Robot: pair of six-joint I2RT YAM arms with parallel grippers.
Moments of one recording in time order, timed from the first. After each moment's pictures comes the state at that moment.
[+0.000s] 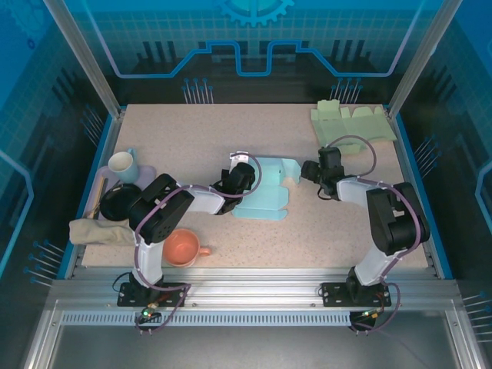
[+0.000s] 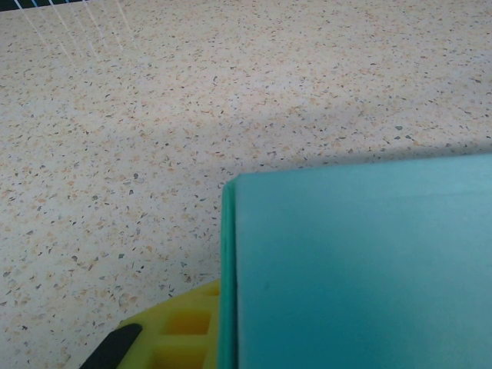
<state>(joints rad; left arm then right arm) -0.66 1.97 0.97 0.40 -0.59 -0.29 0.21 1.70 0.81 0.10 0.09 0.46</state>
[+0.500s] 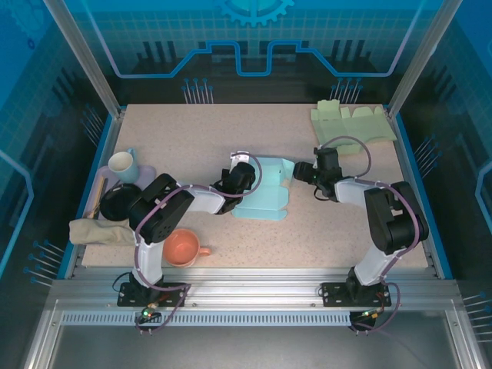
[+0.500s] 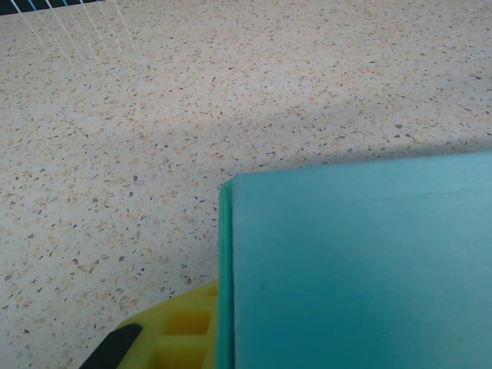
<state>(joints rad) -0.66 1.97 0.98 0.39 -0.58 -0.27 0.23 1.70 0.79 0.15 -0.03 0.44</state>
